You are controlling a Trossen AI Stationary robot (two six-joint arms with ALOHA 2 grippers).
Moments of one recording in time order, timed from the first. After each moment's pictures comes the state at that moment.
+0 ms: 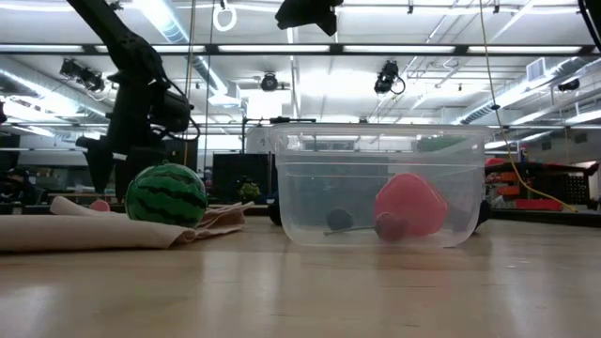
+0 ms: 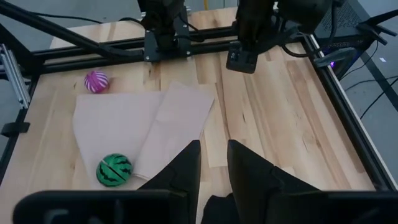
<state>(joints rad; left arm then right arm) 0.94 1.49 0.84 -0.97 -0.19 -0.26 -0.13 1.78 1.90 -0.80 -0.08 0.03</state>
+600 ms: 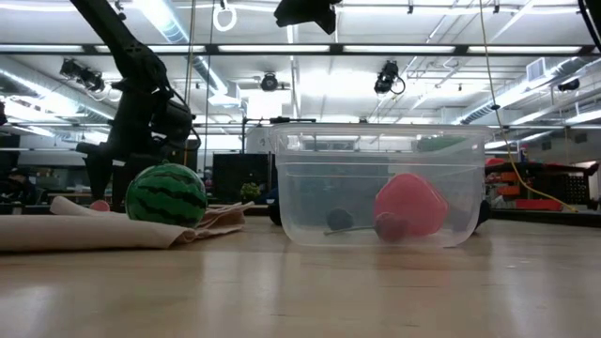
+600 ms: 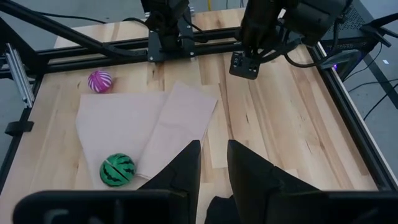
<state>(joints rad) 0.94 1.55 0.84 -0.96 -0.18 -0.25 -0.12 1.78 1.90 -0.80 -0.08 0.03</state>
